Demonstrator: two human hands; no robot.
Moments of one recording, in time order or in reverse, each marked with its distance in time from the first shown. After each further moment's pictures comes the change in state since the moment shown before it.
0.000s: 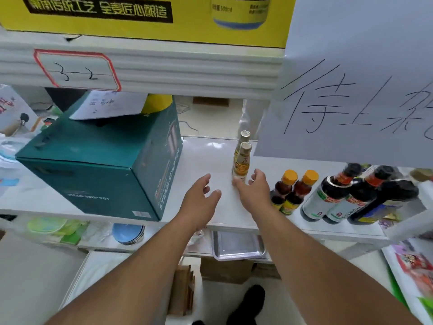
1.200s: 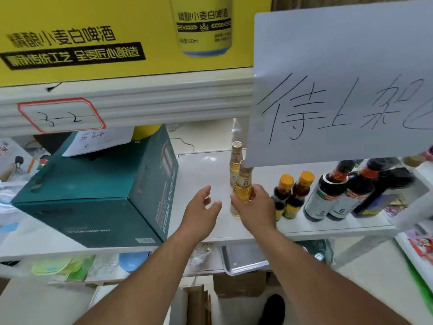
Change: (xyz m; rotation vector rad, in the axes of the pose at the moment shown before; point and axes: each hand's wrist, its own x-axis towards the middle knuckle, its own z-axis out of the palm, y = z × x) left_hand 0.018 0.002 -0.003 0.090 -0.052 0.066; right_hand -0.019 0.020 0.007 -0.069 0.186 -0.159
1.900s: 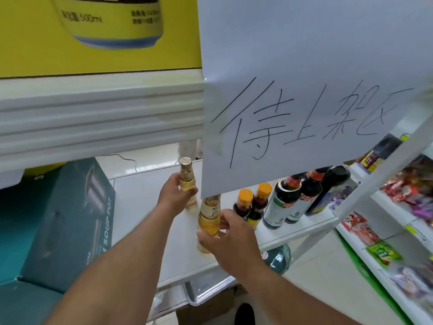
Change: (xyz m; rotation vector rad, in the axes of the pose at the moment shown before) left_hand 0.187 0.006 0.068 0.080 -0.111 0.130; right_hand -0.015 0.006 -0.031 0.032 -0.042 0.040
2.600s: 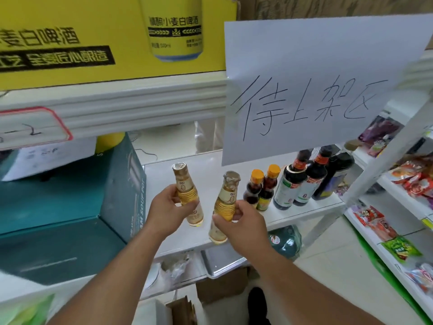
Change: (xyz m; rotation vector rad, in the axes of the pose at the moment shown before) left_hand -0.160 -0.005 -0.079 -0.068 0.052 0.082; right_hand -0.059 -0.019 -0.004 0.109 -0.013 0.054
